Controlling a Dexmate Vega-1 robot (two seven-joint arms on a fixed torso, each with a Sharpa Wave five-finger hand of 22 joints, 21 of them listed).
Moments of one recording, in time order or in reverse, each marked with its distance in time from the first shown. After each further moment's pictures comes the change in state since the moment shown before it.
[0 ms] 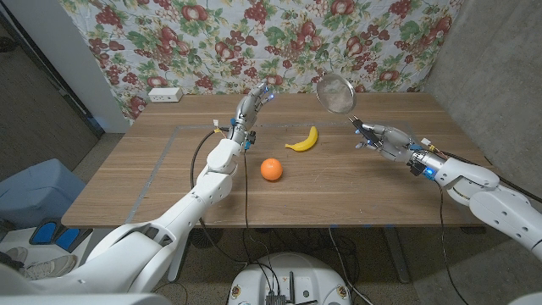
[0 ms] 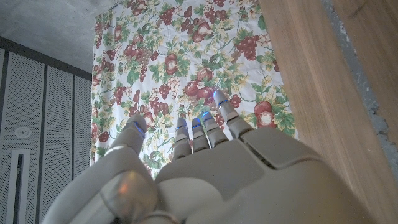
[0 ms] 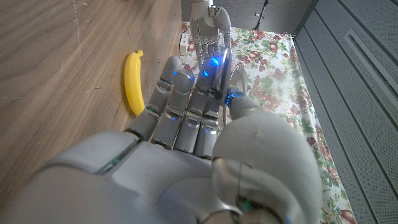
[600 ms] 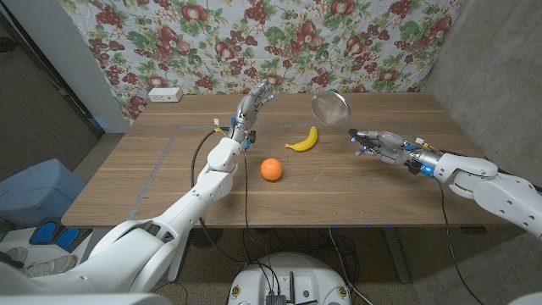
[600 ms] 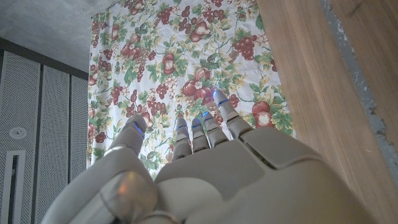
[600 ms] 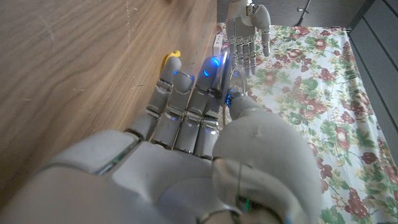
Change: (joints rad) left arm -0.019 -0.010 0.001 0.033 -0.003 0.002 -0.008; left_hand -0.005 -0.005 0.008 0.000 0.000 0.000 0.000 0.000 0.000 0.000 0.000 0.000 0.000 0.000 0.000 0.000 0.000 0.005 0.005 -0.004 0.000; right arm 0.041 -0.101 -0.036 -0.049 -0.020 -0.203 -0.130; right_hand 0.000 0.000 0.003 -0.003 -0.004 0.000 0.000 -0.008 -0.002 0.000 0.000 0.000 -0.004 0.000 0.000 0.000 -0.001 -0.004 0.004 0.019 -0.005
